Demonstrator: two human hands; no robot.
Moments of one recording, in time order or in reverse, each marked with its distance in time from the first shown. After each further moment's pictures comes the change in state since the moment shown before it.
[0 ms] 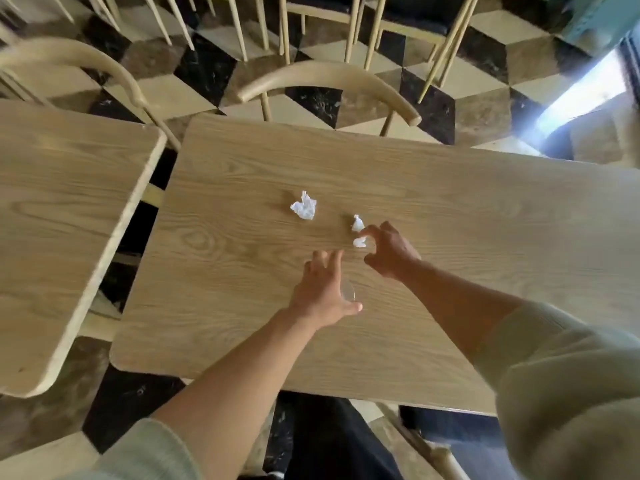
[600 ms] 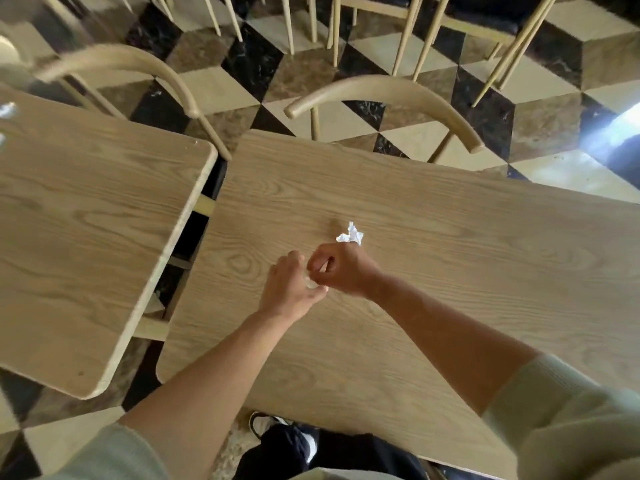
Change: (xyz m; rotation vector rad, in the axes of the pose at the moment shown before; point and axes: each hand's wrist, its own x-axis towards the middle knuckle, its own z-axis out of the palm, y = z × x) left_hand 0.028 -0.084 -0.101 -0.085 0.241 -0.247; right_hand 0.042 -0.152 0.008 0.351 -0.166 -0.448
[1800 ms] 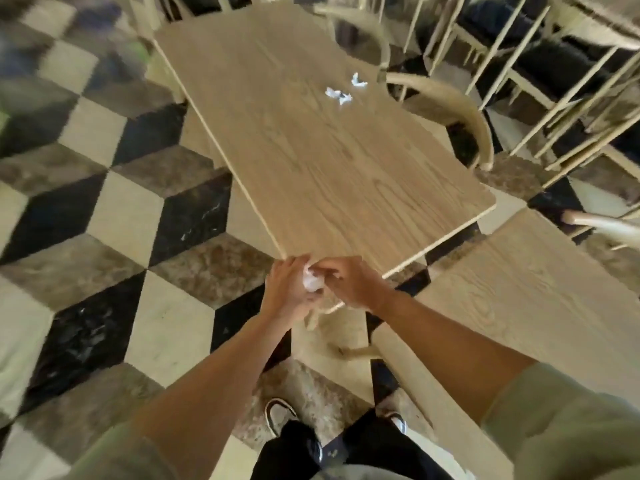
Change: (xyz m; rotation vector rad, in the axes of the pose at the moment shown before) left_hand -0.211 -0.391 -0.174 -0.260 0.516 -0.389; right_hand 0.056 -0.321 0.367 -0.381 -0.546 -0.342
